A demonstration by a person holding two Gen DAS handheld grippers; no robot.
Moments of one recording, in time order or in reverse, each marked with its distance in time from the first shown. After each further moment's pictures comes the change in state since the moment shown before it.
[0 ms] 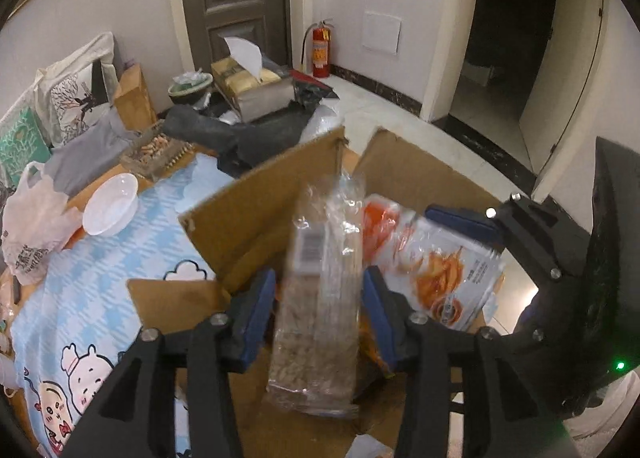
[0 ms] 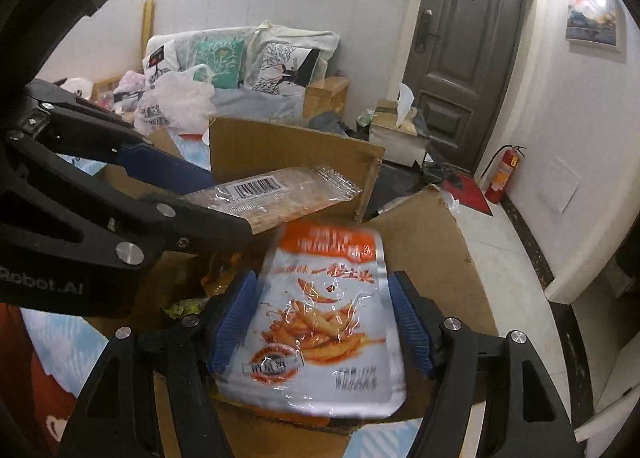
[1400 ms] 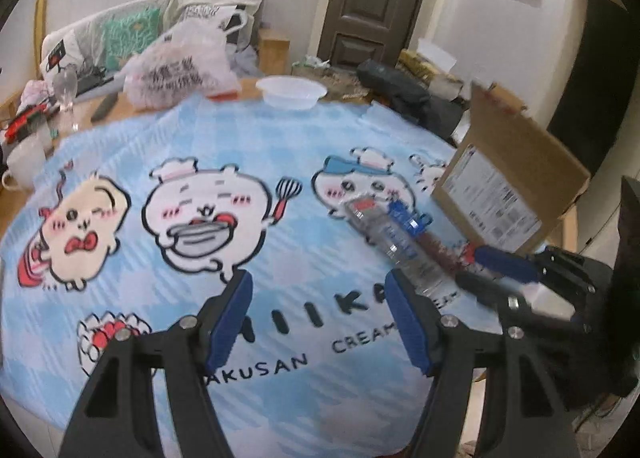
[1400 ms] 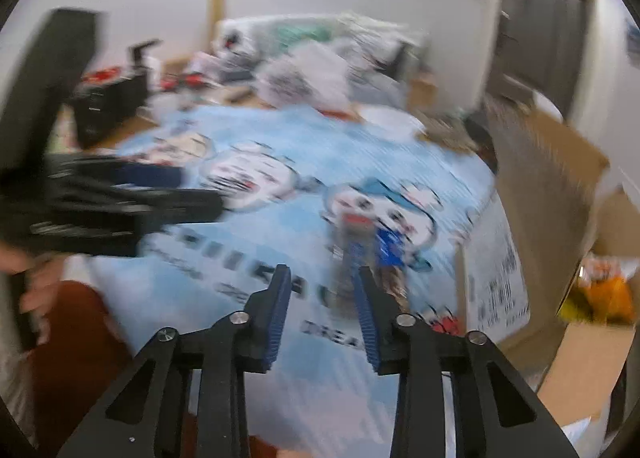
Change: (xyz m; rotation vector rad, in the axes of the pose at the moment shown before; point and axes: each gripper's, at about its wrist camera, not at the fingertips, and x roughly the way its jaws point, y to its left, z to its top) left arm -0.070 0.180 -0.254 -0.396 -0.124 0.117; right arm 0.015 0.223 -0.020 -0.055 0.045 0.188
